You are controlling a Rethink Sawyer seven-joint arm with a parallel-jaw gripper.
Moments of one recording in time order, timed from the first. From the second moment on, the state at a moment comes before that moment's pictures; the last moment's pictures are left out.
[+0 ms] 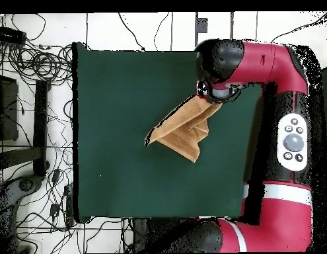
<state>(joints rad) -0.38 -0.42 0.28 0.82 -0.50 1.43 1.60</state>
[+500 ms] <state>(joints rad) -0.31 -0.36 0.20 0.63 -0.53 1.53 1.60</state>
